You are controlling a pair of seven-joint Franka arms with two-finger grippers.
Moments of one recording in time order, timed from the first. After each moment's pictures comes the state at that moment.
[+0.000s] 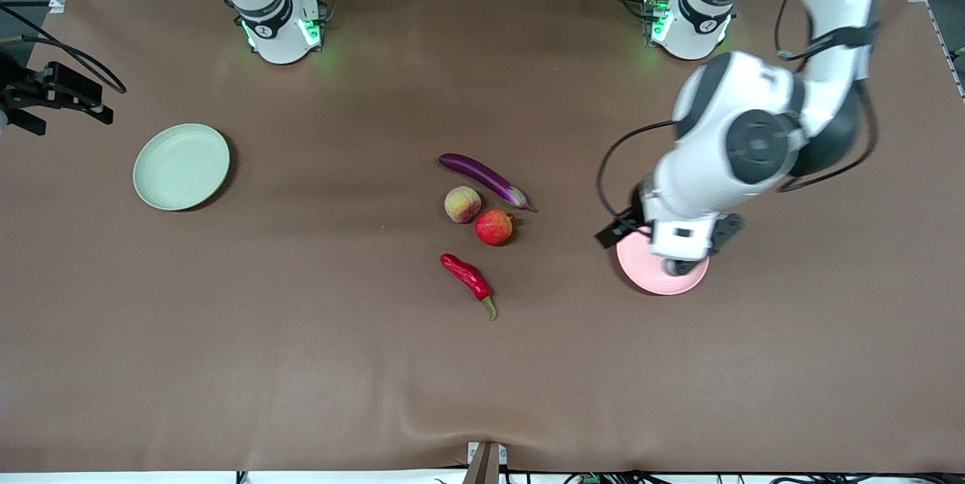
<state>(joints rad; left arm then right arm) -0.42 0.46 -0.06 -1.40 -0.12 1.83 -1.14 -0.01 -0.02 -0.05 -1.51 0.06 1.44 -0.18</state>
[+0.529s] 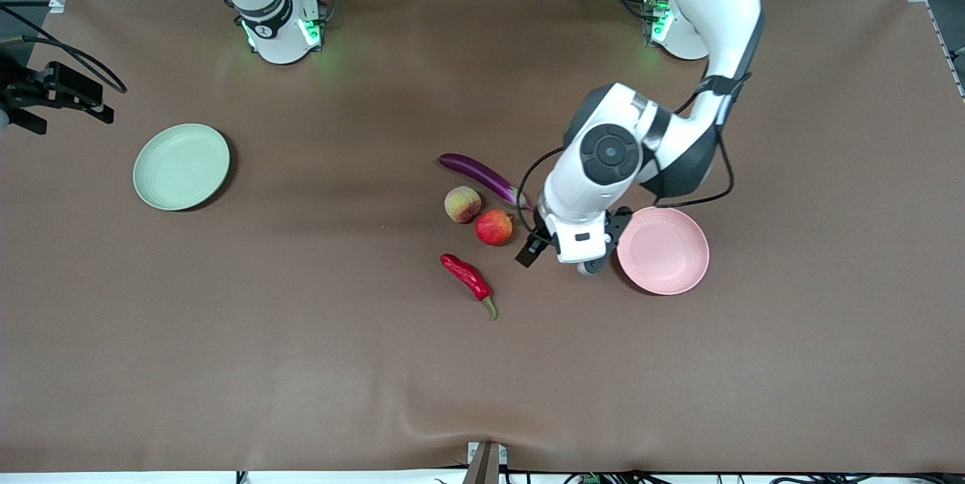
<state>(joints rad) -0.57 0.63 -0.05 -1.36 -0.12 2.10 -1.57 -0.01 -0.02 -0.05 -1.51 0.06 1.43 -0.18</state>
